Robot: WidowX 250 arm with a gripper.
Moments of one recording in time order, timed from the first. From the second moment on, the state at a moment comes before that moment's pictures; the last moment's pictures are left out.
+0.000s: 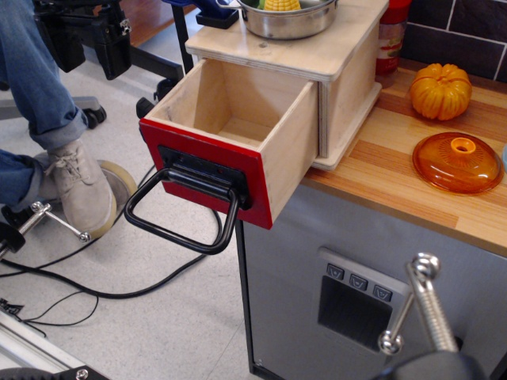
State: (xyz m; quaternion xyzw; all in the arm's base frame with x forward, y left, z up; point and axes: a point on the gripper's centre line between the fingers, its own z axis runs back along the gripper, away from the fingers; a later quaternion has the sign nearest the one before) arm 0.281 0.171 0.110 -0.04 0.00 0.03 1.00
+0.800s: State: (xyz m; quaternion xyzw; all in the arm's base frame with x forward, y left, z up) arm 0.228 0.128 0.115 -0.10 0.04 0.00 0.99
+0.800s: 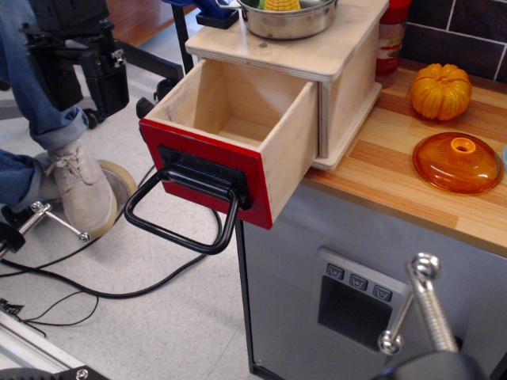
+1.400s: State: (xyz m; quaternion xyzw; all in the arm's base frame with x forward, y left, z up) arm 0.213 0.068 0.094 -0.10 0.02 0.02 0.99
